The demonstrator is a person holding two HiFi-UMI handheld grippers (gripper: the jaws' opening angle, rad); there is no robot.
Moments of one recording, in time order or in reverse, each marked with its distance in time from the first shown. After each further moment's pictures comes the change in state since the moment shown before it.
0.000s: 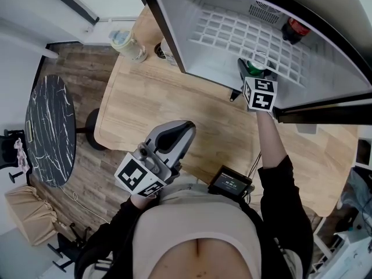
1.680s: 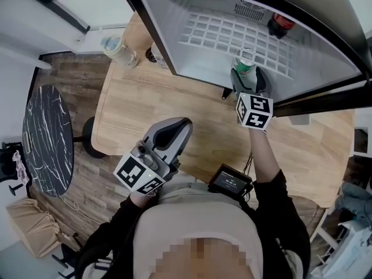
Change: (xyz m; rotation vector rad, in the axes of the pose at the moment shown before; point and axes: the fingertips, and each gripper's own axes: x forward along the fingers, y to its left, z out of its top) left arm 0.008 -0.003 0.002 -0.003 -0.004 -0.044; right arm -0.067 0.009 0.006 0.113 -0.100 -0.049
